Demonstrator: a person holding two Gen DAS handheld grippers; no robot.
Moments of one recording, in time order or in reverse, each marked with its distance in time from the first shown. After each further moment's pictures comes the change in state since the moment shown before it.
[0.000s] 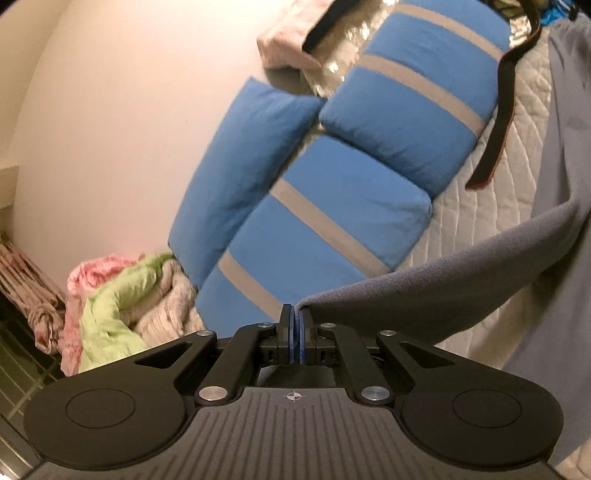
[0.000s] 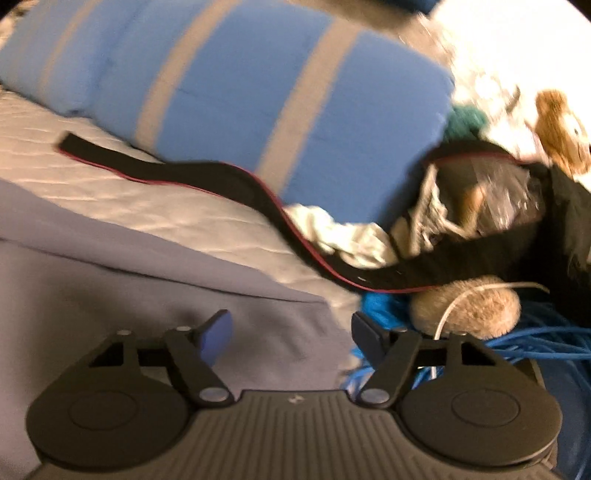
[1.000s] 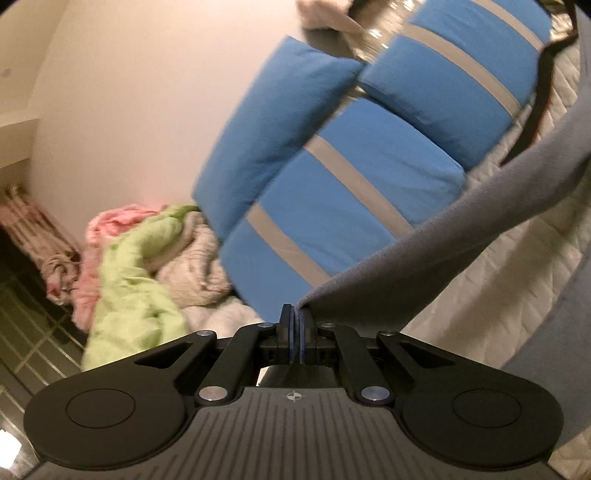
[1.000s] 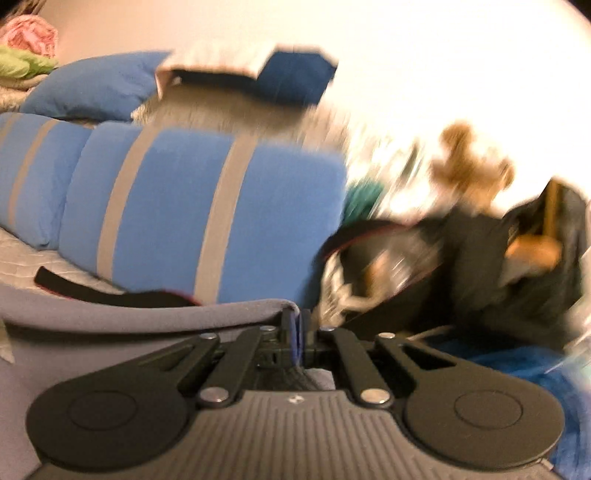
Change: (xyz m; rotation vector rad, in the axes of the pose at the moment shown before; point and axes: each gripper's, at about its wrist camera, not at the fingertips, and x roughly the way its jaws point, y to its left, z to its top) left arm -0.017 0.048 -0.026 -0.087 0.101 0.067; right arm -0.144 -0.065 0.013 0.170 -0.338 -0.145
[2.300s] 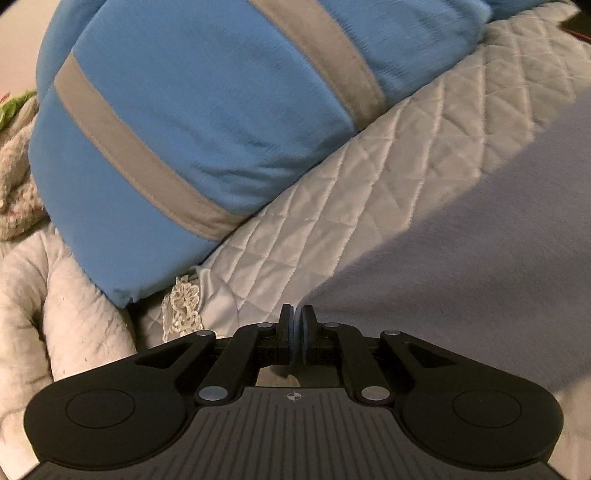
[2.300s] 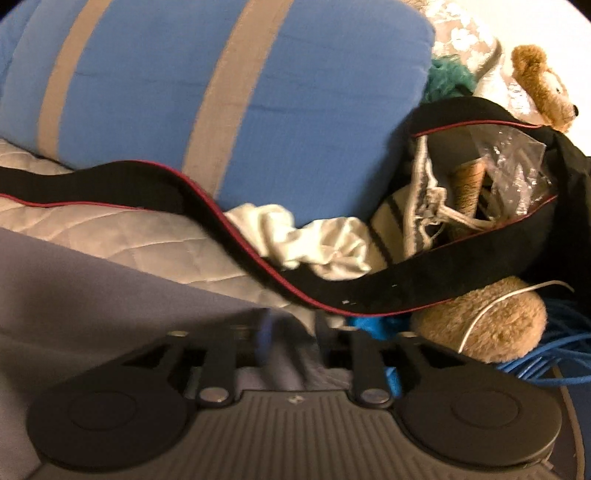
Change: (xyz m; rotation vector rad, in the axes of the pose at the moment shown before) left arm 0.339 -0.126 -0.048 -0.036 0.396 -0.320; right arm 0.183 0.108 -0.066 -0.104 0.422 -0.007
